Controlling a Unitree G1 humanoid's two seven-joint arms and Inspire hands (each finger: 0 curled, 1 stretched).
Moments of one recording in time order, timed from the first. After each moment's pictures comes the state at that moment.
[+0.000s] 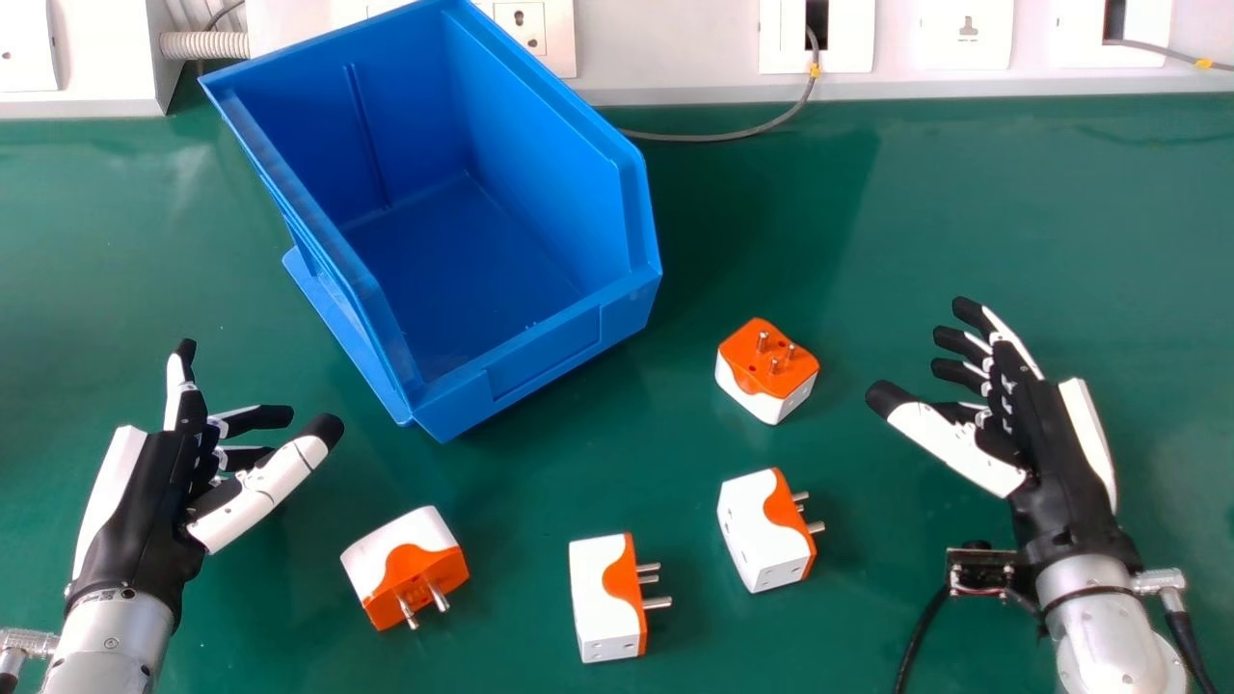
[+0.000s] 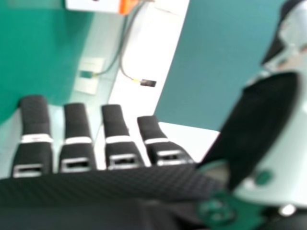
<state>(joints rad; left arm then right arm) 0.07 0.46 0.07 0.45 0.00 -0.21 0.00 -0.34 -0.24 -0.08 1.21 -0.11 -0.76 -0.06</state>
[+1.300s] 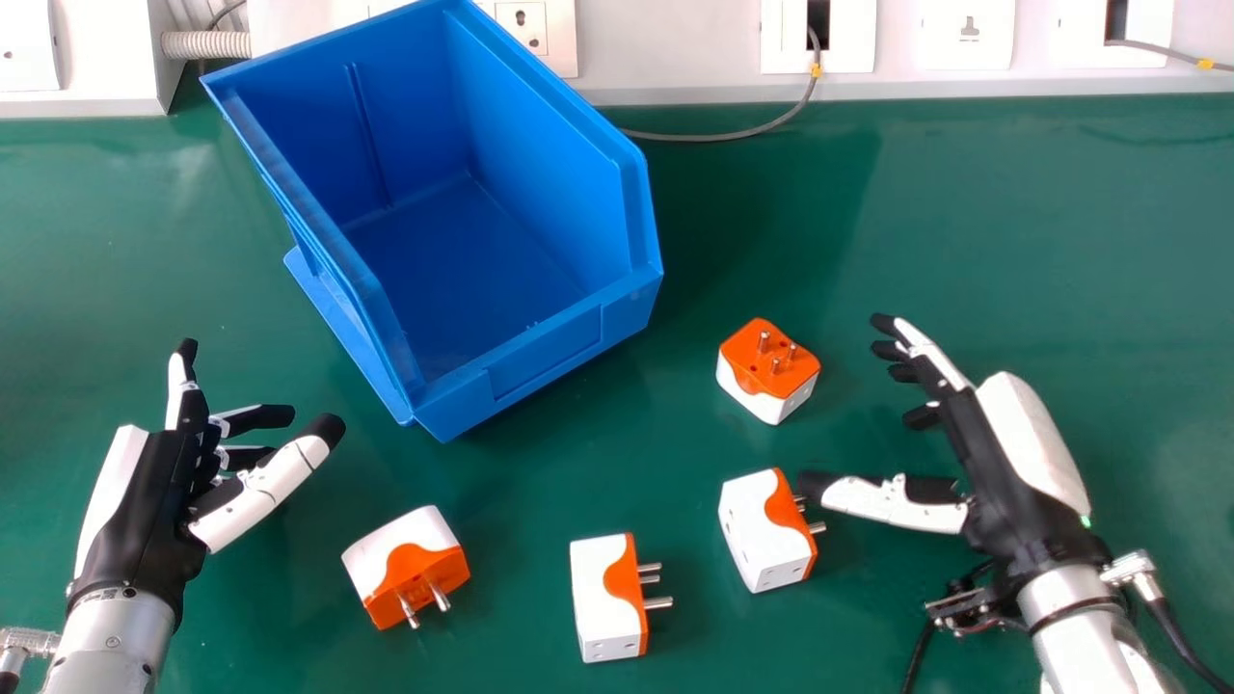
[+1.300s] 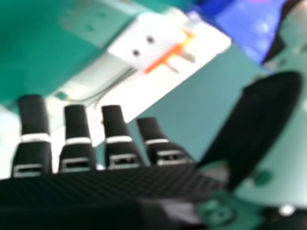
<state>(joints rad) 0.06 0.46 0.06 0.46 0.00 -0.21 0.00 -0.36 -0.37 0.28 1.22 -0.59 -0.78 -0.55</state>
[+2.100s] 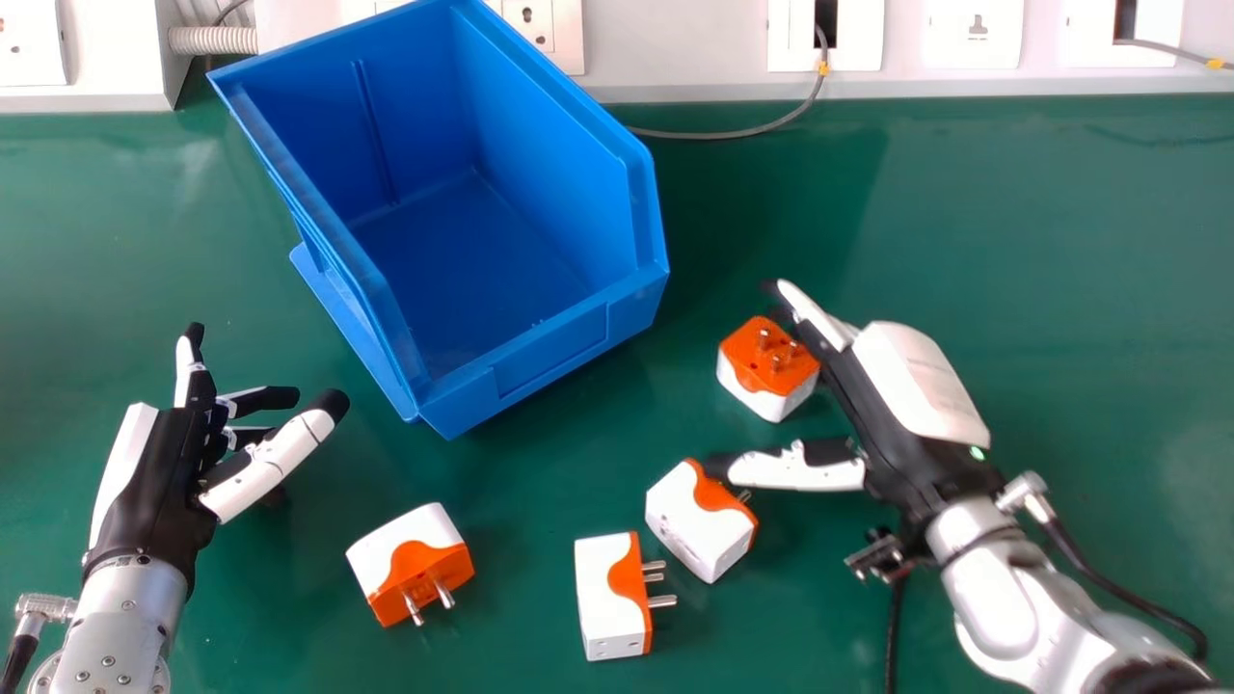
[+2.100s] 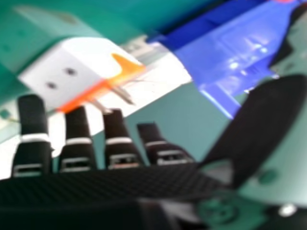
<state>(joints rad) -0.05 0.45 0.05 0.58 0.00 -0.22 0.00 -0.56 -0.27 0.40 1.26 -0.64 -0.65 -0.54</state>
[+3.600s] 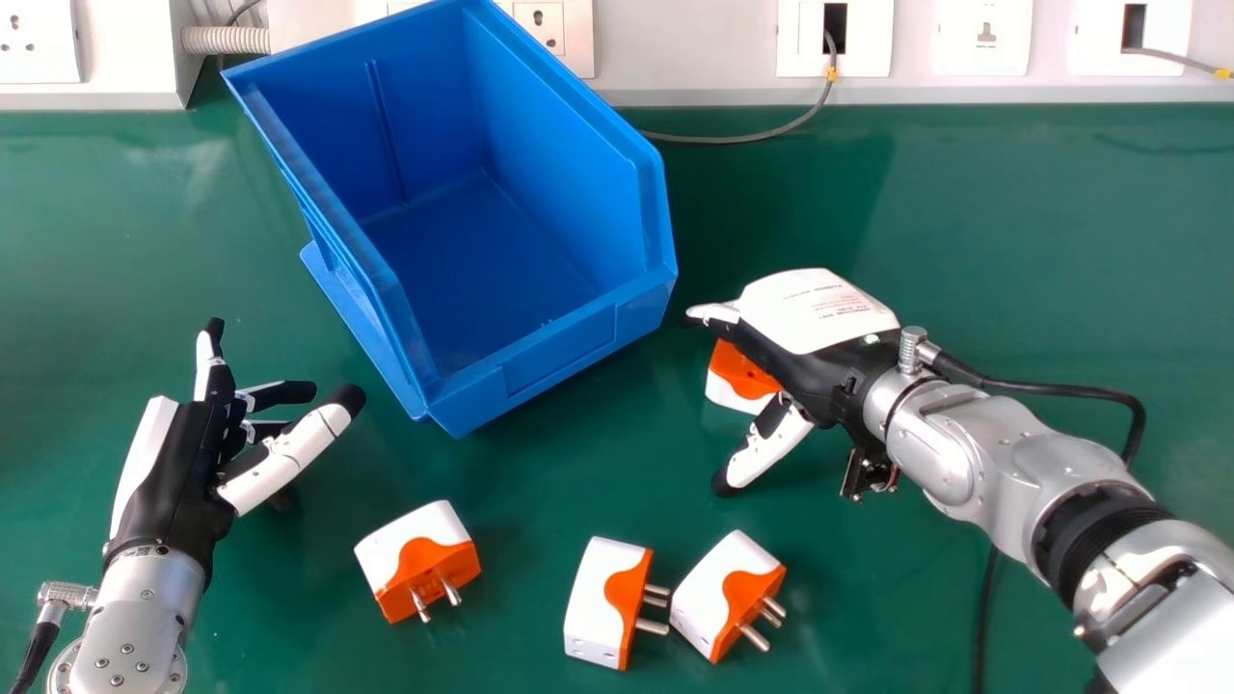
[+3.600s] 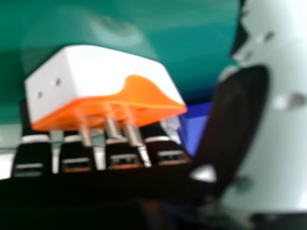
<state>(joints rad) -0.08 0.44 0.03 0.64 0.00 -0.24 0.00 -0.81 -0.28 0.66 1.24 -0.78 -0.35 -0.16</state>
